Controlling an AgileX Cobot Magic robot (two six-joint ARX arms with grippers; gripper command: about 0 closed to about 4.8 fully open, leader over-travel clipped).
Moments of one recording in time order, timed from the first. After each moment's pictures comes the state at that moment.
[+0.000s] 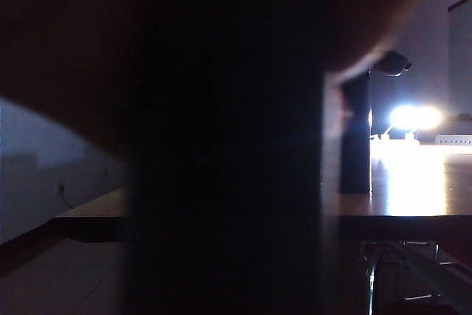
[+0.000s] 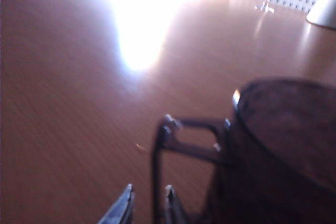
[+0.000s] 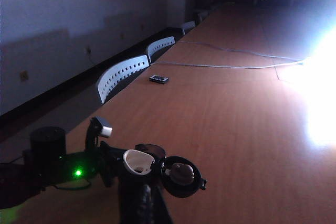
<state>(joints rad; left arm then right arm) -0.44 2.82 2.34 0.42 0.35 -0.02 -0.01 0.68 0.85 -0.13 -0.29 0.02</state>
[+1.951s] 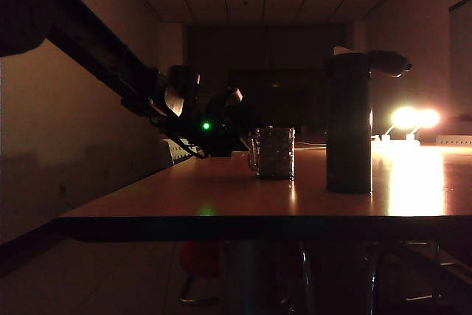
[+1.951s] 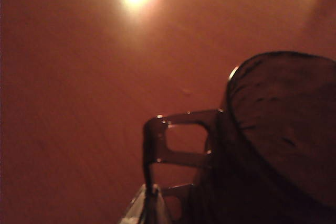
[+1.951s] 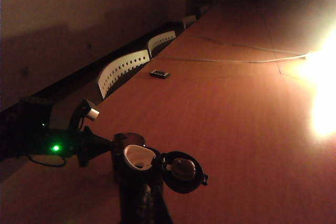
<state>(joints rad) -0.34 2.71 2.37 0.00 0.48 0.14 -0.01 0.70 0.85 -0.13 -0.29 0.02</state>
